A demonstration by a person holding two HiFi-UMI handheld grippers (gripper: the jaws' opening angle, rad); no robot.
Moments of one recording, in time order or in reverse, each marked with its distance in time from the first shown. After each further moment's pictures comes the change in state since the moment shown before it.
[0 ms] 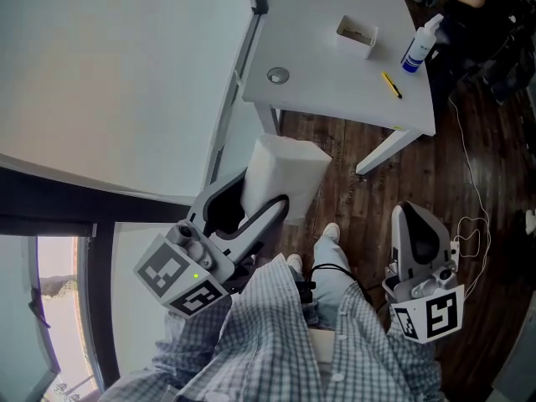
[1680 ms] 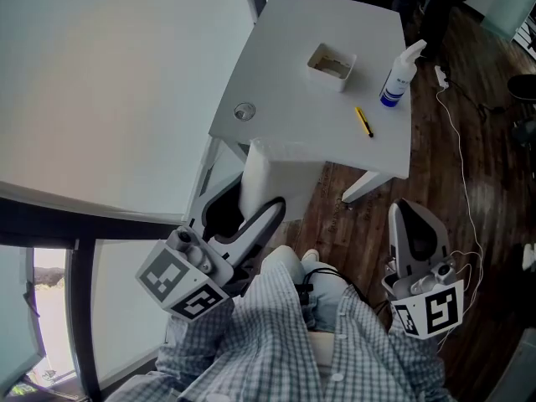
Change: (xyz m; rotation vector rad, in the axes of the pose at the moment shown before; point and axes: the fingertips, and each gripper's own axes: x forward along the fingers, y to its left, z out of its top) left arm 0.160 -0.018 0.019 0.027 -0.048 0.106; right arm 0.042 -0.172 0.004 0.006 -0.032 0.108
